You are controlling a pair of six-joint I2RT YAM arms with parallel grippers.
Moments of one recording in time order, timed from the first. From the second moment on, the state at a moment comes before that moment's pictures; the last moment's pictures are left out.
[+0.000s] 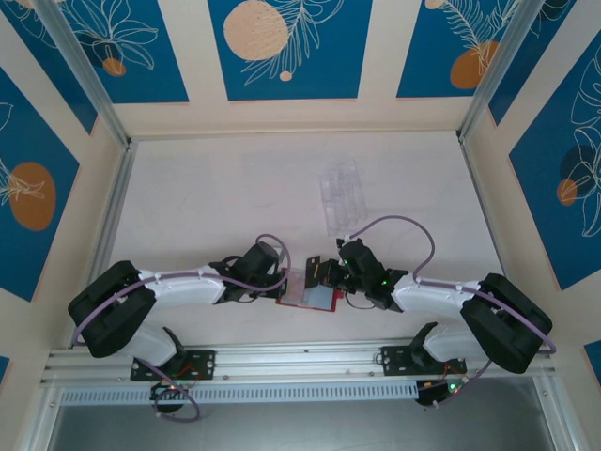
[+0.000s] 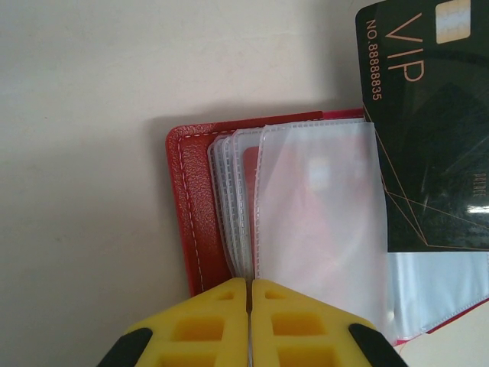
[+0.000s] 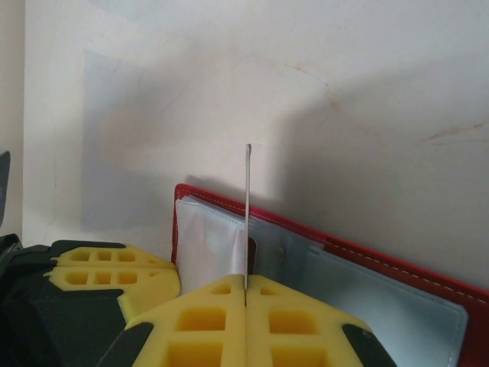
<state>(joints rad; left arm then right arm) -0.88 1.46 0.59 -0.09 0.11 -0.67 0.78 1.28 0.40 0.18 -0.13 0.99</state>
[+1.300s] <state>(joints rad) -0.88 1.46 0.59 -0.09 0.11 -0.67 0.97 1.26 0.31 0.20 0.04 1.19</state>
